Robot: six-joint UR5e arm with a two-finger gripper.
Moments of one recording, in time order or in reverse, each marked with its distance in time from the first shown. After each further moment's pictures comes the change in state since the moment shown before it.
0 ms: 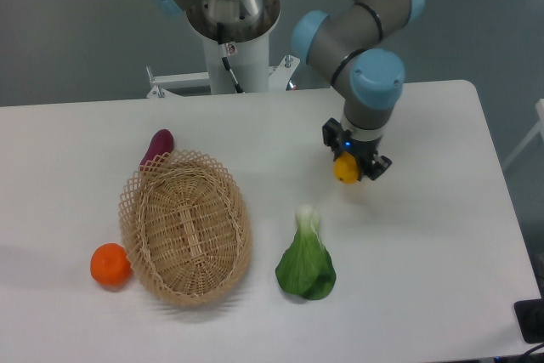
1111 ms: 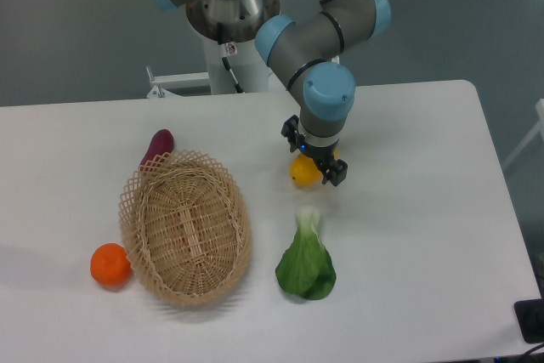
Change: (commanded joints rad) arm -0.051 -0.002 -0.006 0.003 -0.011 -0.003
